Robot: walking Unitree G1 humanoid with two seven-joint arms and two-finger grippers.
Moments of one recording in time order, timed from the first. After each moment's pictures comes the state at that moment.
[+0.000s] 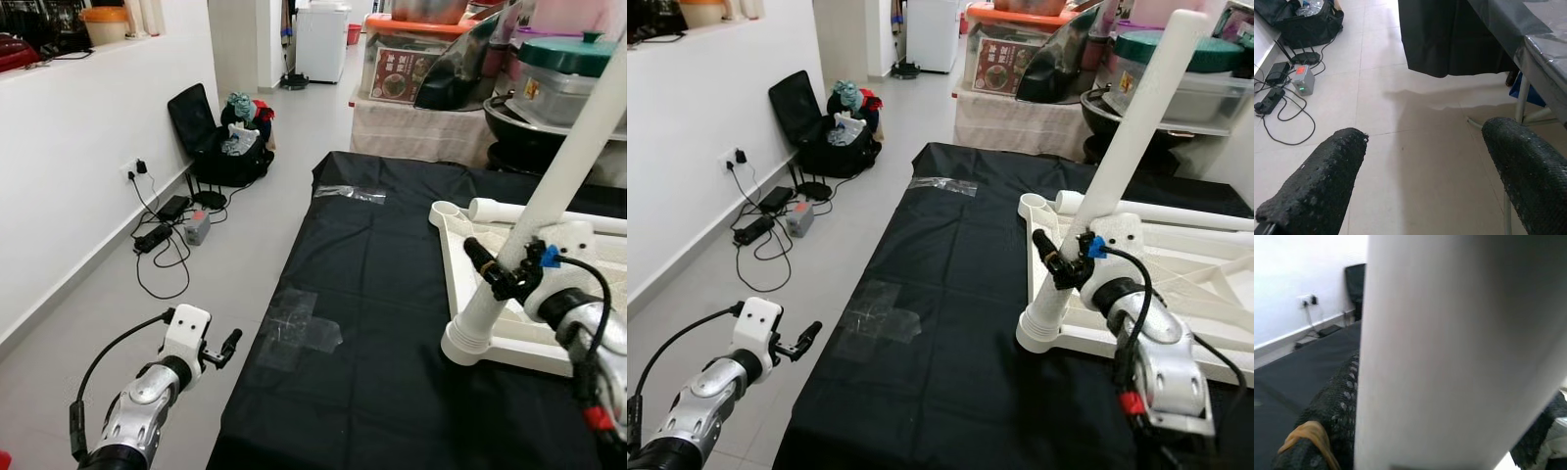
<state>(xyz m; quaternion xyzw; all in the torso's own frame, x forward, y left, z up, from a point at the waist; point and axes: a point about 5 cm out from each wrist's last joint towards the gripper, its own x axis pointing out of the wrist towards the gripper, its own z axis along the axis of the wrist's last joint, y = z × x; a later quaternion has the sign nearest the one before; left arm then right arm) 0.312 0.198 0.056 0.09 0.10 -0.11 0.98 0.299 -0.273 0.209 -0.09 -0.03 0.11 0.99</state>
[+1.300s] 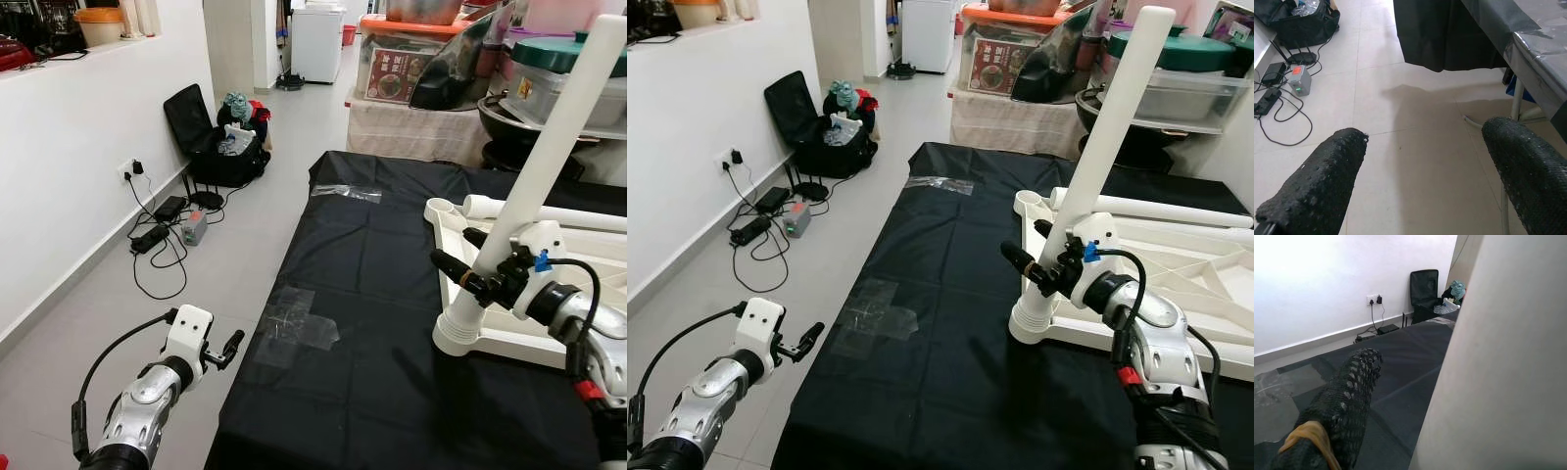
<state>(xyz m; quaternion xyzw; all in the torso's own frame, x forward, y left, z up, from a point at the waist) 0.312 0.197 0.055 0.09 0.10 -0.11 0.98 0.313 -0.269 0.201 -0.09 -0.03 0.26 0.96</state>
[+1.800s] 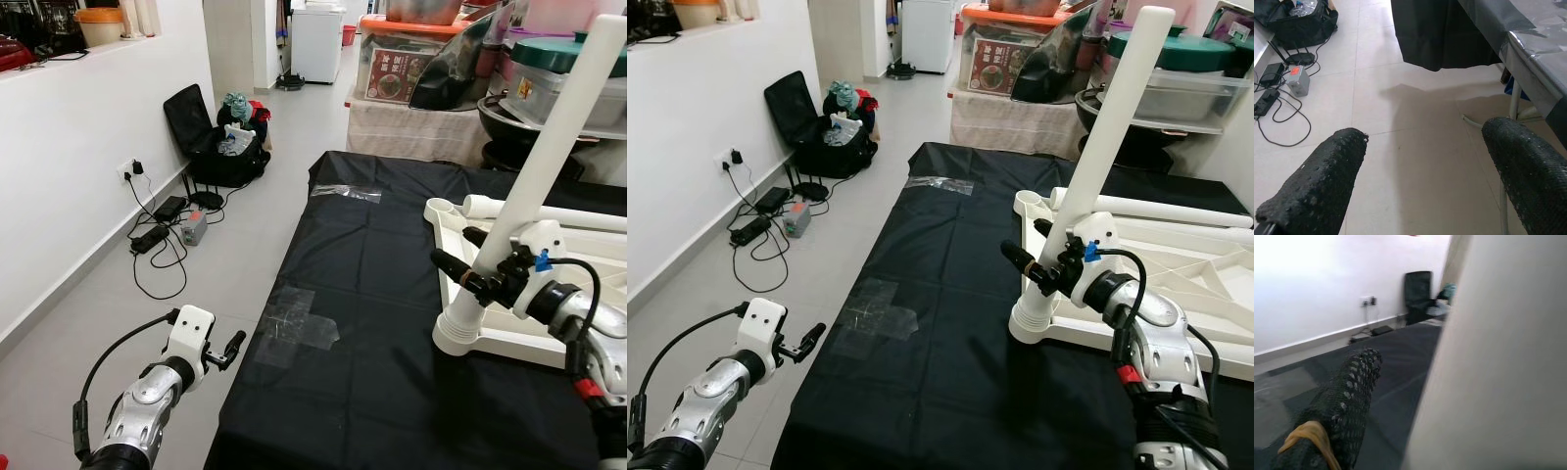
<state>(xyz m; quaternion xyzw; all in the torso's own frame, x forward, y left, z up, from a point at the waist) 0.312 0.195 0.055 0.09 0.10 -0.12 0.98 0.316 -0.271 0.204 -0.10 -0.04 0.22 0.97</state>
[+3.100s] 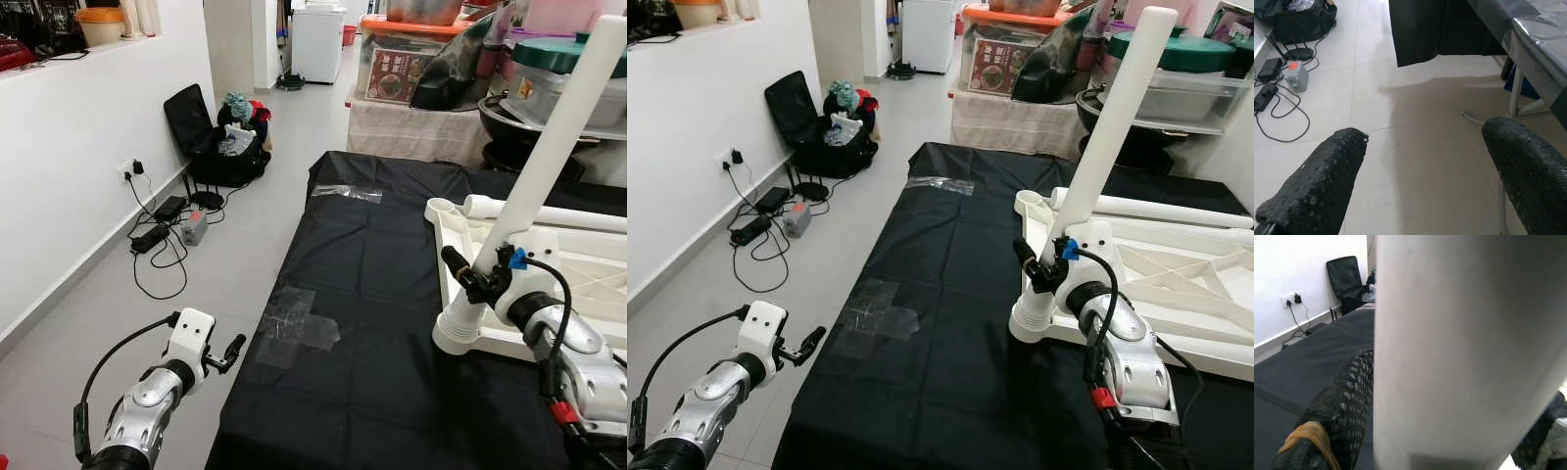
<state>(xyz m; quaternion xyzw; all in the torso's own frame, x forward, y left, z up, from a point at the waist) 0.310 0.196 0.050 0.09 0.11 -0.12 0.98 0.309 -0.254 0.190 -0.06 -0.01 0.05 1.00</state>
